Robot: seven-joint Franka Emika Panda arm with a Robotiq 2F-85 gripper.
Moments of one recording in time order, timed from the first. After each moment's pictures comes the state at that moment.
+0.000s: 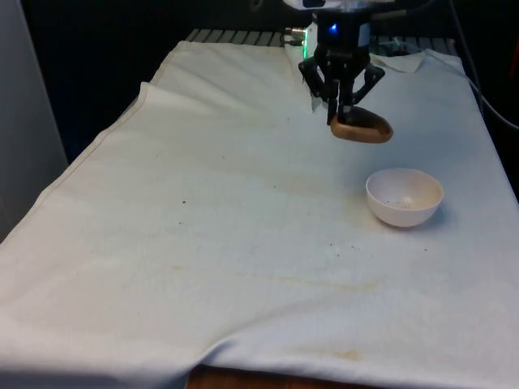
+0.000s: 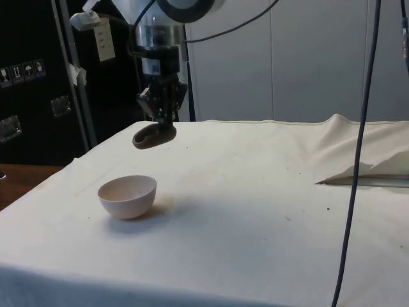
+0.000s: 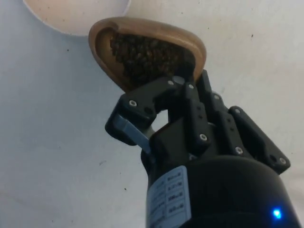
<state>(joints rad) 0.04 0.23 0.00 -2.15 -0.03 2.46 0.40</state>
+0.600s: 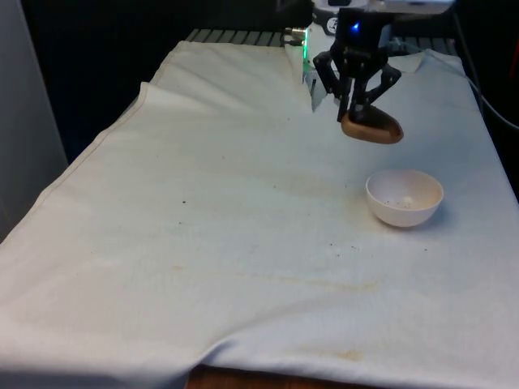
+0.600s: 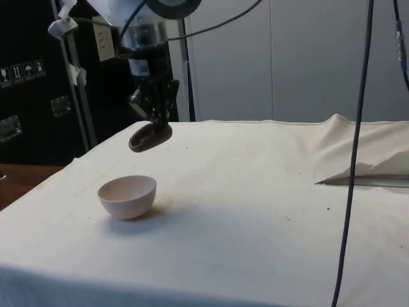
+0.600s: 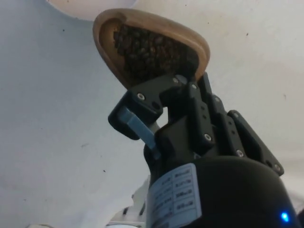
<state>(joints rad) 0.05 0.27 0.05 -2.04 -0.16 2.31 0.52</state>
